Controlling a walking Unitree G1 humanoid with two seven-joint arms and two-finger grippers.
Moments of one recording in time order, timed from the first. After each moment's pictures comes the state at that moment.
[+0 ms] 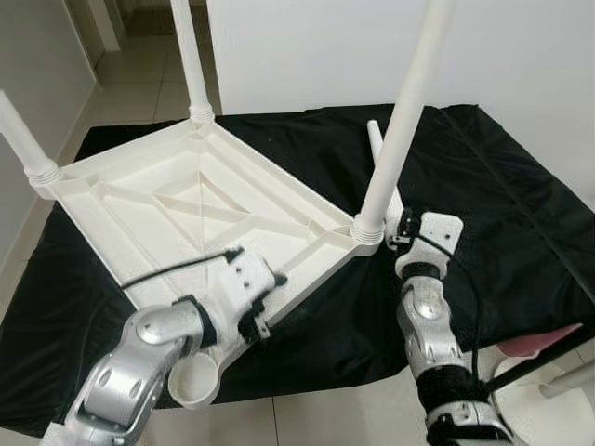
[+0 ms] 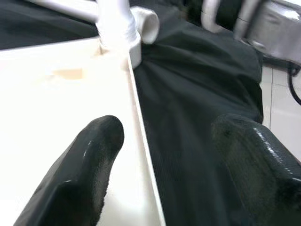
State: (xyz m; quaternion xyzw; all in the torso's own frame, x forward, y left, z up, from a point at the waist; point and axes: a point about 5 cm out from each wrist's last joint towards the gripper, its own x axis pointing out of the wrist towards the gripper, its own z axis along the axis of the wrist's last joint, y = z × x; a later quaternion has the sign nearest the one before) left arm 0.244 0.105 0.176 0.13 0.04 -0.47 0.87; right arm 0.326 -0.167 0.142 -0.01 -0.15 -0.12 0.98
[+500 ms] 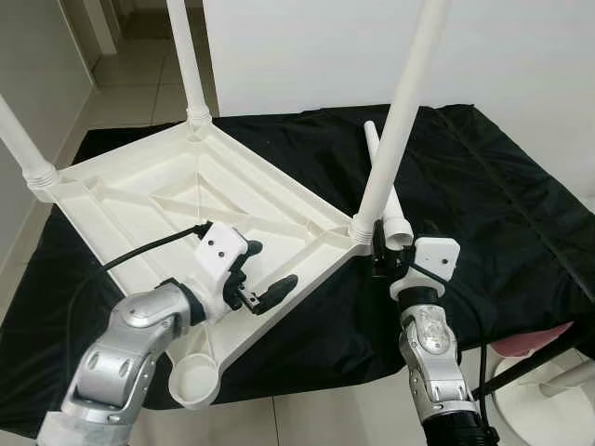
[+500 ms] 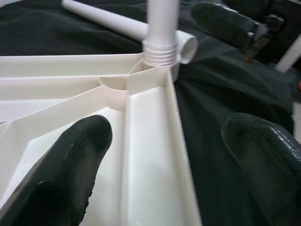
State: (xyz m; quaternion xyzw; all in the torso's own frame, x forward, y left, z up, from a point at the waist) left arm 0.259 0.116 0.179 0.08 0.02 -0.44 0.90; right arm 0.291 -0.154 0.145 -0.01 -0.17 -0.05 0.98
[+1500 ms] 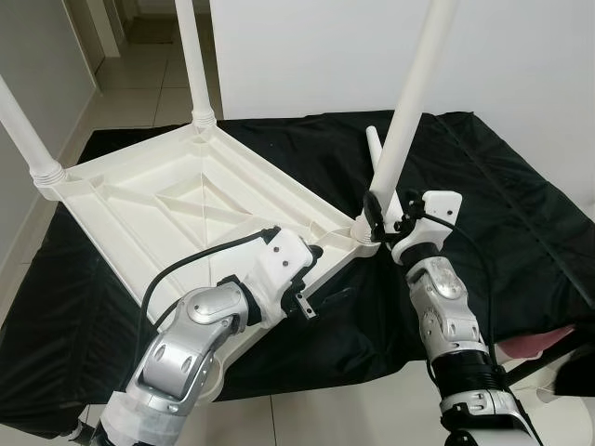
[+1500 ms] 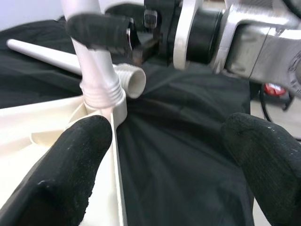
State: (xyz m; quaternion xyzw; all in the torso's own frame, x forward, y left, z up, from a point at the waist) left arm 0.257 0.050 0.182 0.08 -0.02 -0.51 0.85; right arm 0.348 -0.169 0.172 0.04 -0.12 0.07 0.99
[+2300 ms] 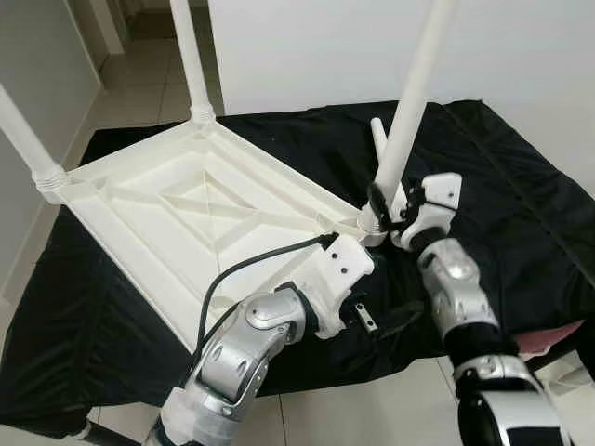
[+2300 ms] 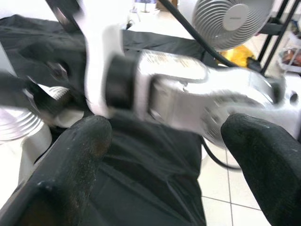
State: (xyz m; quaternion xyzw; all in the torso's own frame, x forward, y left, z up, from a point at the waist) left arm 0.246 -0.004 0.185 0.02 -0.04 -0.57 0.82; right arm 0.354 -0.176 0.161 0.00 -0.12 0.08 0.99
